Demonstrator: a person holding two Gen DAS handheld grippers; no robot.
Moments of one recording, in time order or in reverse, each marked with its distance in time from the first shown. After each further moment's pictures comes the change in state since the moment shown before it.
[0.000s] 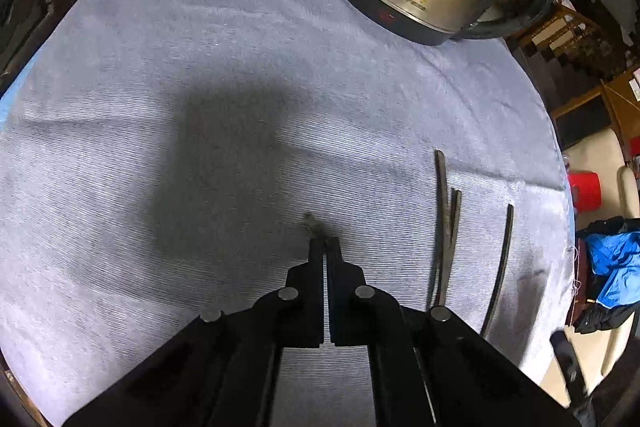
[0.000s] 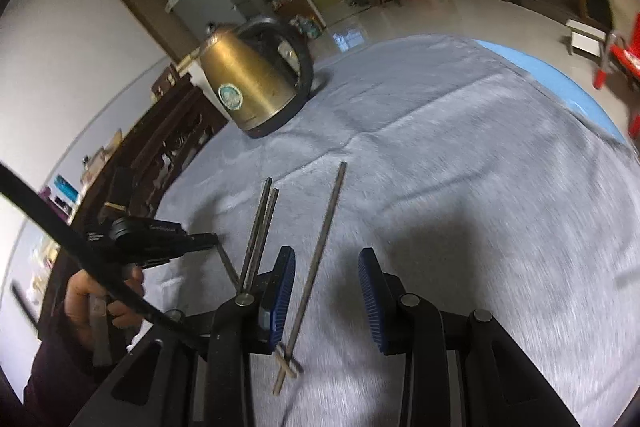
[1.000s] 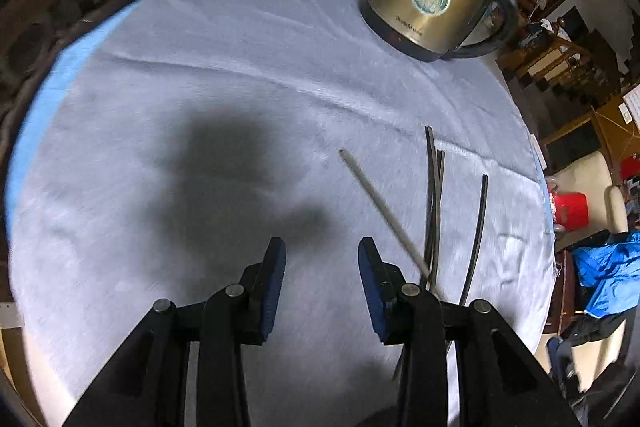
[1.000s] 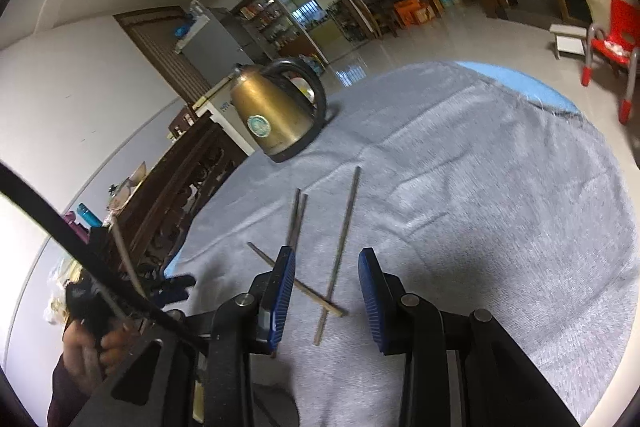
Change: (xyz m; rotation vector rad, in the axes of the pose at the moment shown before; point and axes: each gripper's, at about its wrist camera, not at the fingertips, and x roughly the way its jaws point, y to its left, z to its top) left arm -0.063 0.032 -0.070 -0.065 -0.092 -0.041; right arm -0.083 0.007 -0.066 0.084 -0.180 0.049
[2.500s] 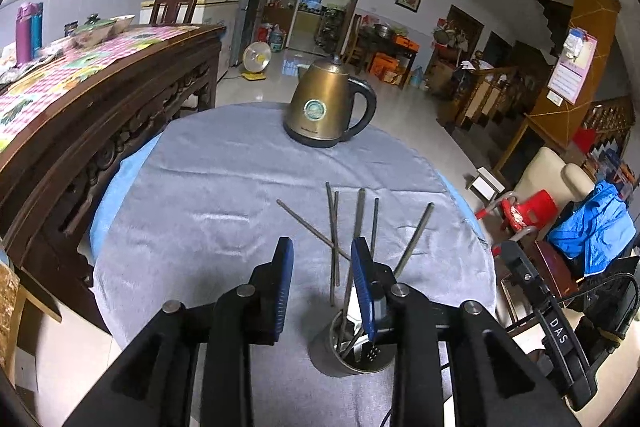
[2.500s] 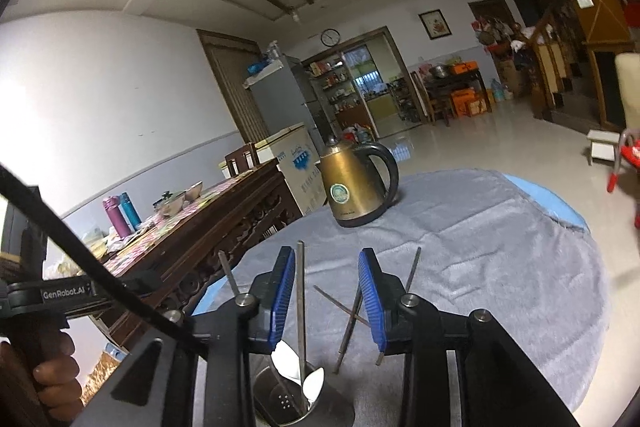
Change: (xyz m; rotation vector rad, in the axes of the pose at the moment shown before) left arm -0.214 -0.042 -0.157 0.238 -0.452 -0.060; right arm -0.103 0.095 -0.020 -0.260 -0.270 0.108
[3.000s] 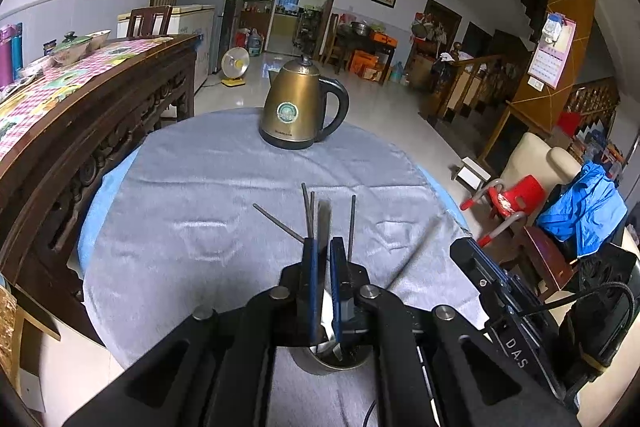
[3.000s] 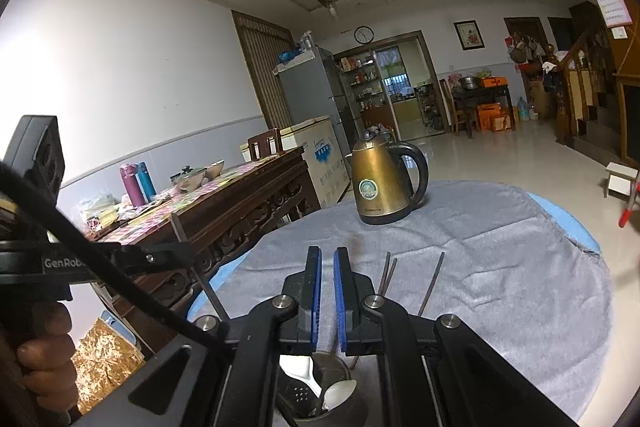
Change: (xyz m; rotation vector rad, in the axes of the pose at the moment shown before) left arm -0.006 -0.026 0.000 0.076 -0.005 -0.053; right arm 0.006 0.038 -0.008 -0.134 0.016 0.058
